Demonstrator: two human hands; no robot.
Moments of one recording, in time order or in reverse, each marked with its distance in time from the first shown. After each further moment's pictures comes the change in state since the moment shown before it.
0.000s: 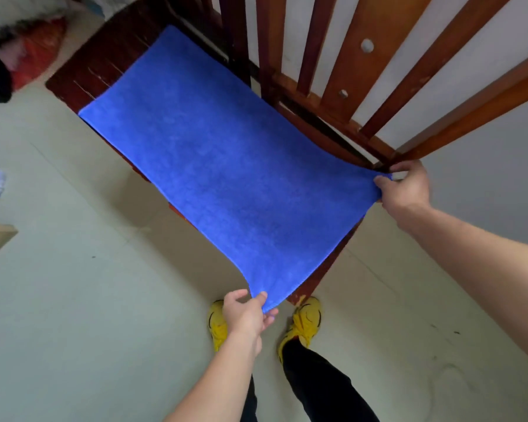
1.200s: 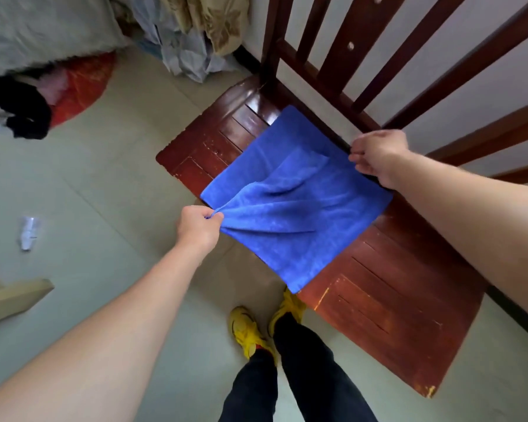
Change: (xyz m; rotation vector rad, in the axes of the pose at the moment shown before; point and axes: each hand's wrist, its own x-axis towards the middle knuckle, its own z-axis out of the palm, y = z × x) left_hand 0.197 0.445 -0.195 0.658 0.051 0.747; right_hand -0.042 -0.358 0.278 0.160 -0.182 0.099
